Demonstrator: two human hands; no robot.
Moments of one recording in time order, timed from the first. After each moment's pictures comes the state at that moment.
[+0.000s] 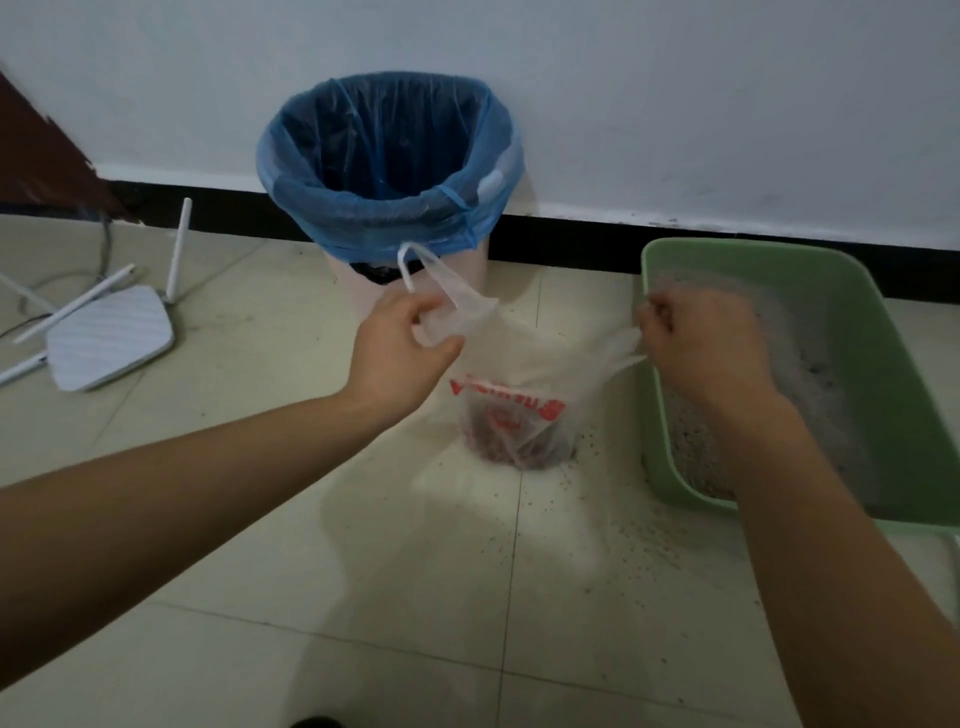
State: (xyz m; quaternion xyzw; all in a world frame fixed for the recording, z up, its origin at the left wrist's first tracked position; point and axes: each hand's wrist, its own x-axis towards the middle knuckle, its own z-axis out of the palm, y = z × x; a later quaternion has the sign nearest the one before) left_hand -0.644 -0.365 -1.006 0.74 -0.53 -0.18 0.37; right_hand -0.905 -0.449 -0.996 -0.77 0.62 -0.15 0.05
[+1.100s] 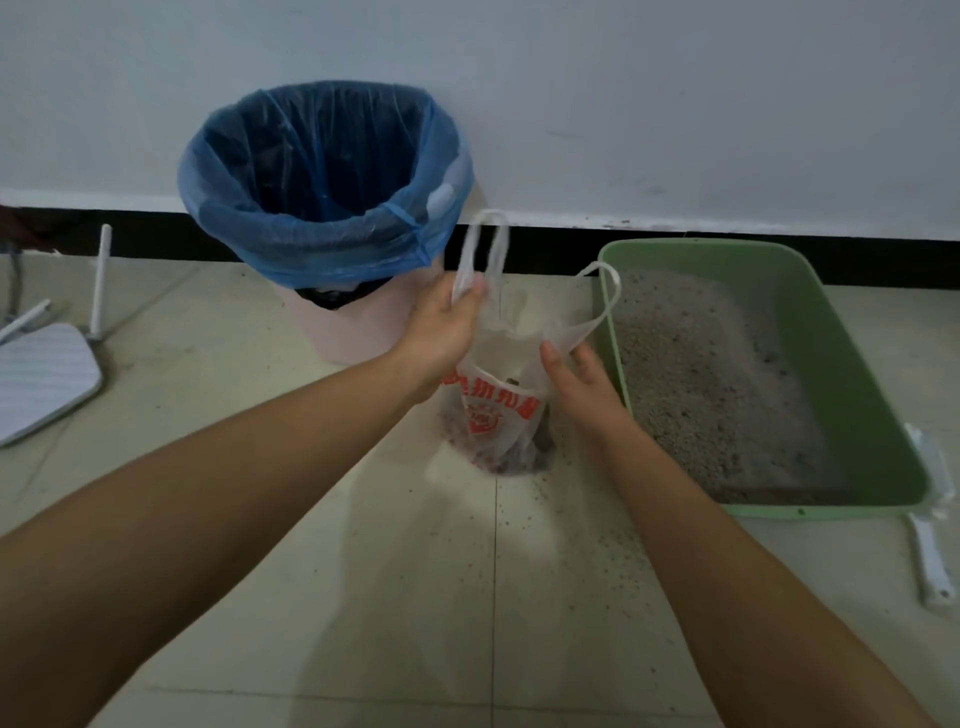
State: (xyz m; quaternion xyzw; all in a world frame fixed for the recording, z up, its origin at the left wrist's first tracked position) left_hand -0.690 -0.444 -1.013 0.66 -0.47 -0.43 0.41; right_hand -0.866 -0.442 -1.084 -0.46 0.58 -0.34 0.58
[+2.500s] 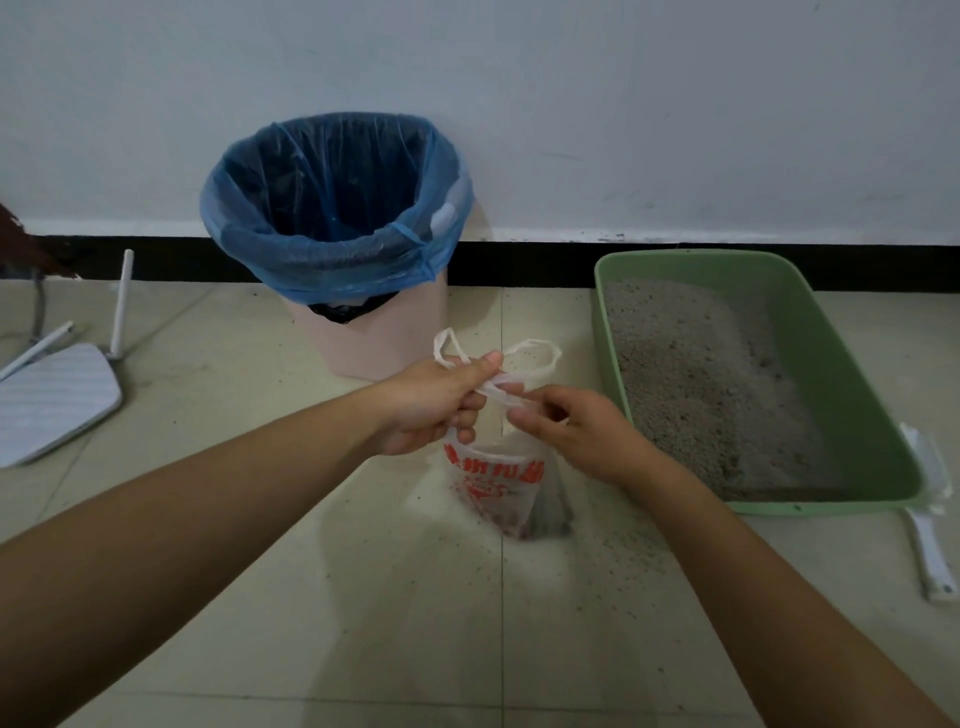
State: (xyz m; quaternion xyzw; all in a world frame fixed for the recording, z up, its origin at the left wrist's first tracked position) left_hand -0.671 -0.394 -0.997 0.54 -0.42 -0.69 0.24; right_hand -0.876 -0.406 -1.051 -0.73 0.49 -0.19 0.44
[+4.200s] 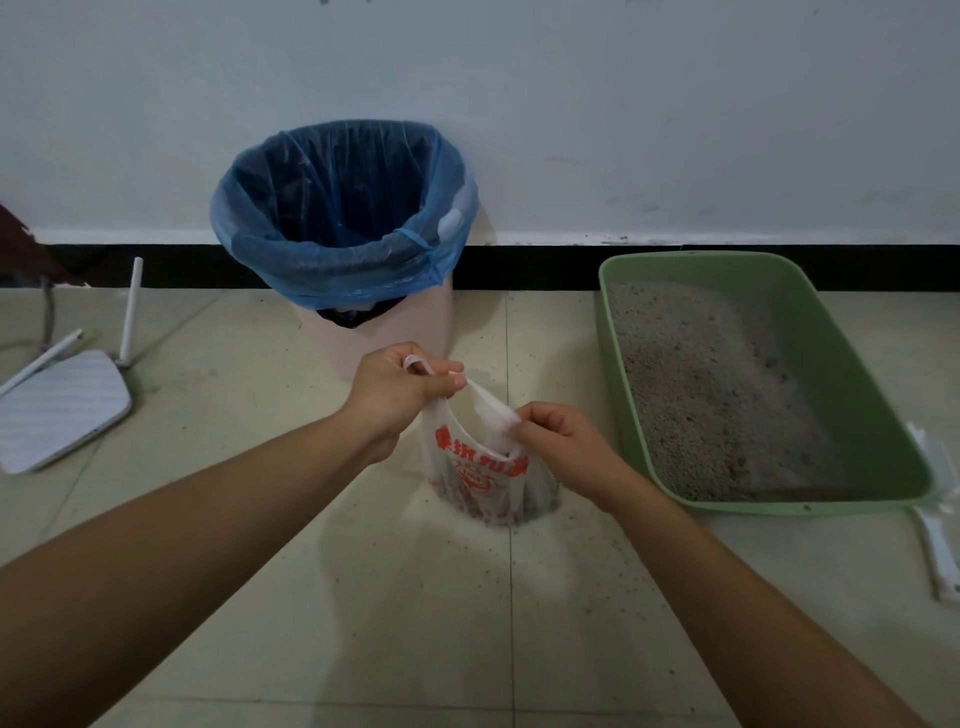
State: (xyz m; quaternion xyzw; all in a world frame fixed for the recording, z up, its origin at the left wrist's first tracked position) left_hand -0.651 -0.391 -1.014 0.66 -0.35 -0.50 0.45; right_hand -0.850 -0.392 -1.069 -0.61 0.49 -0.26 0.57
